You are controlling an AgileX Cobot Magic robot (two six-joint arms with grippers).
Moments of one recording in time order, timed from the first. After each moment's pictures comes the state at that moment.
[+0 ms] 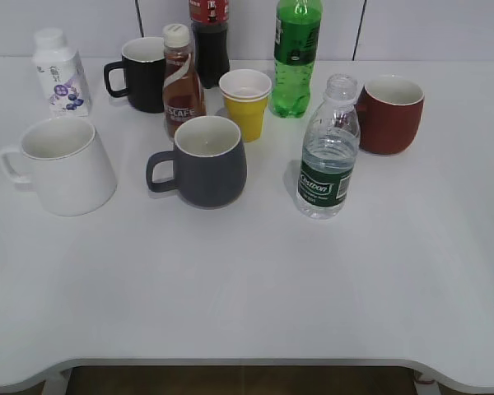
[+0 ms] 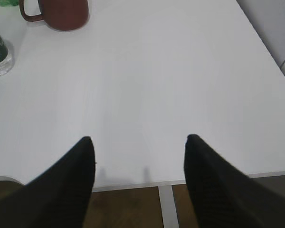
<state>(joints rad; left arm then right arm) -0.05 -0.01 -0.52 -0.01 1.06 -0.04 -0.09 -0.01 -0.50 0.04 1.04 -0.04</state>
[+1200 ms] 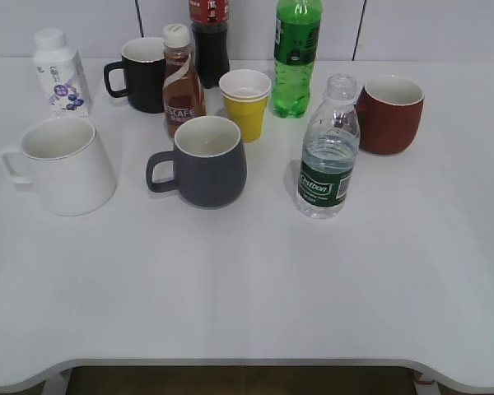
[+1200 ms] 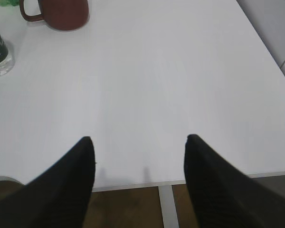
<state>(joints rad) -0.05 -0.01 -0.52 -0.01 1.06 -0.04 -0.09 -0.01 -0.50 0.04 1.04 -0.04</state>
